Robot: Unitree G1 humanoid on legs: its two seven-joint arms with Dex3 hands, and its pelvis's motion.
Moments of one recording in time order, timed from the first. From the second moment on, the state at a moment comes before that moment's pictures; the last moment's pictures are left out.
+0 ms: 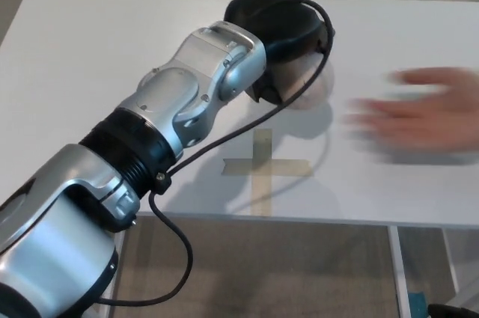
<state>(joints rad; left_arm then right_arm) -1.14 0.29 -0.71 0.66 0.75 0.00 -0.19 -0.28 -0.25 -0.20 1.29 -0.03 -0.17 -0.03</state>
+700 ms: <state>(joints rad) -1.14 0.29 -0.69 0.67 0.81 -0.03 -0.16 -0.28 -0.25 -0.20 1.29 -0.03 -0.17 -0.01</state>
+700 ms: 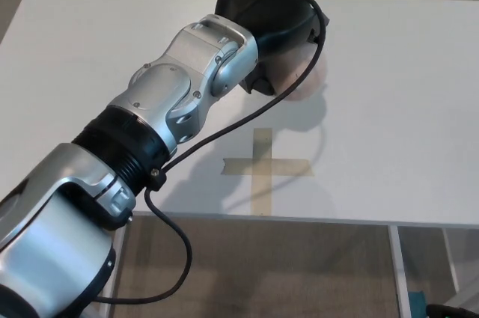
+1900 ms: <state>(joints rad) -0.86 0.72 -0.27 0.44 0.69 -0.23 -0.17 -0.28 -0.26 -0.19 1.29 -0.03 -0.16 0.00</state>
